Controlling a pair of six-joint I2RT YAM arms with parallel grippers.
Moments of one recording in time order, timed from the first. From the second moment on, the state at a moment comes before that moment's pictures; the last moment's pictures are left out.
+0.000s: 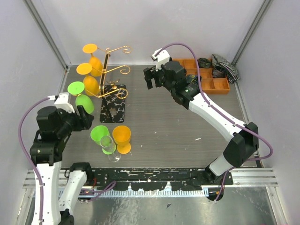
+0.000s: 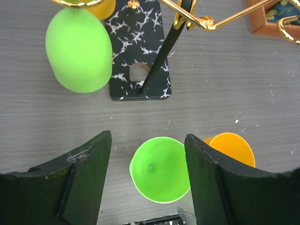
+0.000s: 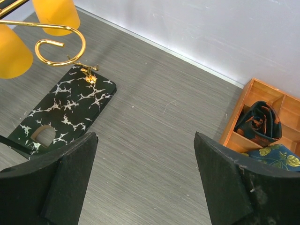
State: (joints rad) left arm 0.02 0.61 1.00 -0.85 0.23 -0.14; right arm 0.65 1.54 1.45 -0.15 0.13 -0.02
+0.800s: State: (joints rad) left arm 0.00 0.86 1.16 -1.13 0.18 -0.24; right arm 0.65 1.54 1.45 -0.15 0.15 0.00
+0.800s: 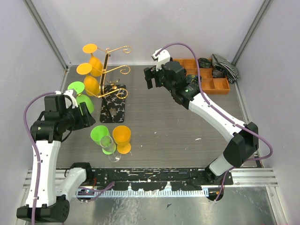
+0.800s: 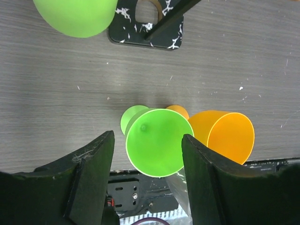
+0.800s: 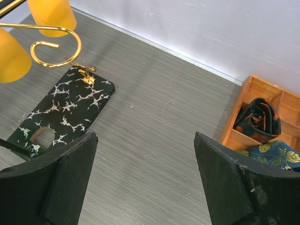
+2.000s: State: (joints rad) left arm -0.25 1.12 1.17 -1.20 -0.08 -0.30; right arm 0.65 1.54 1.45 -0.16 0.20 -0.02
